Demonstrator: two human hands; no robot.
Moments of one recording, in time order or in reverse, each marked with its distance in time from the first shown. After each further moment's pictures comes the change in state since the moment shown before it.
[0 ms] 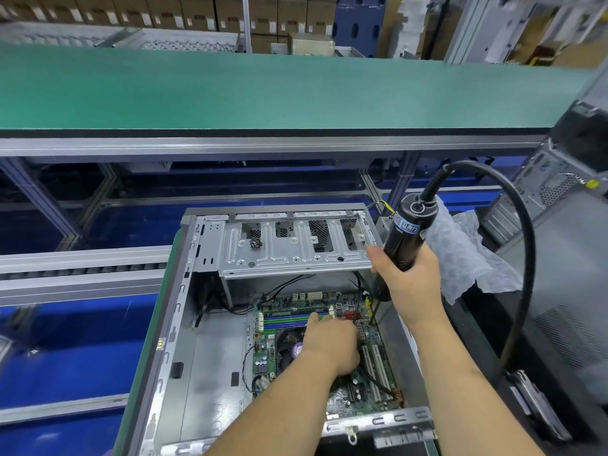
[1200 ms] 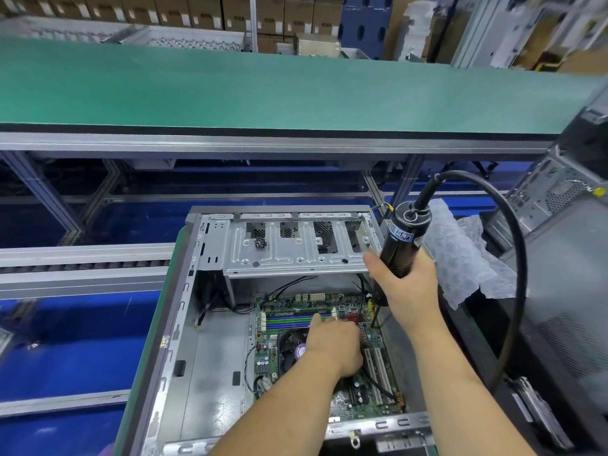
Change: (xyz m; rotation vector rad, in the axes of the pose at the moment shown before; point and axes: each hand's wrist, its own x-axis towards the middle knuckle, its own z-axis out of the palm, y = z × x) left_hand 0.002 0.001 0.000 -0.038 -0.005 -0.021; right_hand -0.003 -0.001 0.007 -0.015 -0.072 -0.008
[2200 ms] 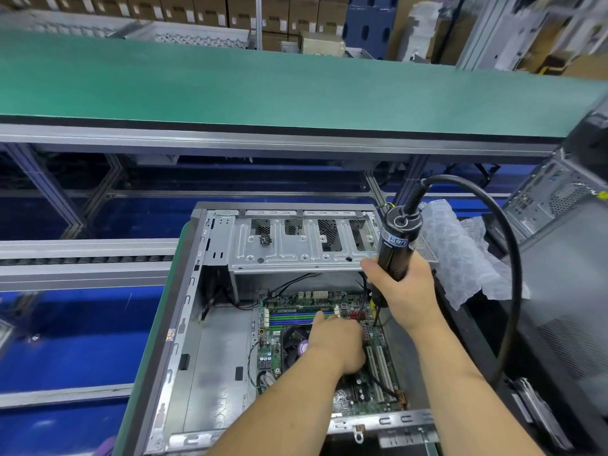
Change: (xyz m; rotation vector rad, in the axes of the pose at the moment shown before) left_hand -0.003 -0.001 -0.003 -0.002 -0.016 0.004; right_hand -0.002 0.006 0.004 -0.018 -0.098 0.010
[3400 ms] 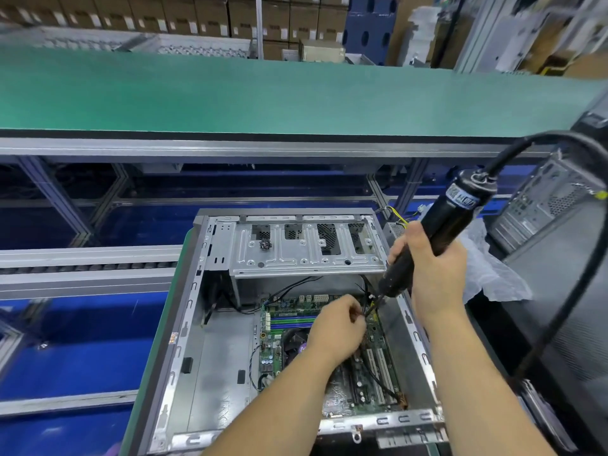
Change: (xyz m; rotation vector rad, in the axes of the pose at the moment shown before) left_hand 0.001 -0.003 -0.010 -0.717 0.293 -0.090; right_hand 0.015 -0.027 -0.016 0.343 0.264 0.048
